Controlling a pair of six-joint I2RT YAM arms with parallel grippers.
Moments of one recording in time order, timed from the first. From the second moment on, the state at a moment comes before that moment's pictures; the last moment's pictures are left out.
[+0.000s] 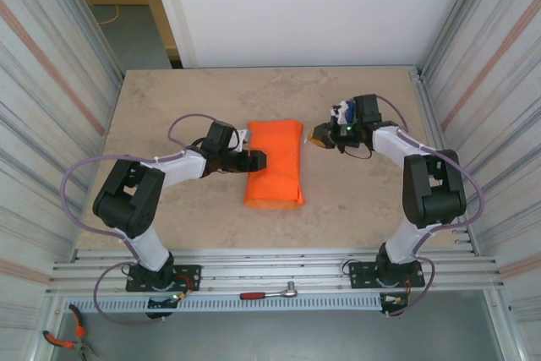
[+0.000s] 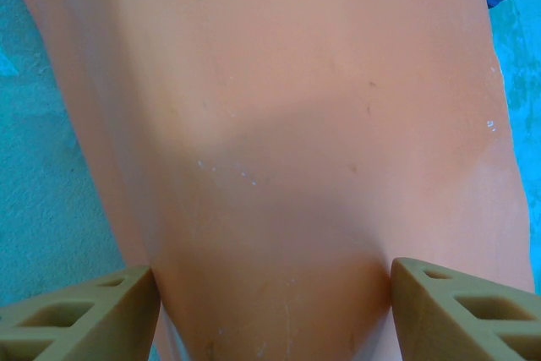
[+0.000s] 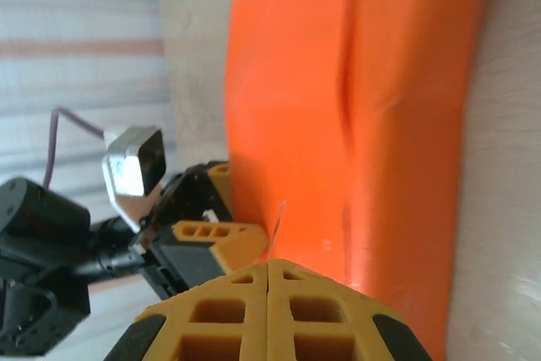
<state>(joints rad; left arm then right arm) -0.48 1.71 0.89 -0.06 0.45 -0.45 0.20 1.71 1.10 -0.29 -0.88 0.68</state>
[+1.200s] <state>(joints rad) -0.48 1.71 0.89 -0.05 0.45 -0.45 0.35 1.92 1.38 -0.75 -0.64 0.32</state>
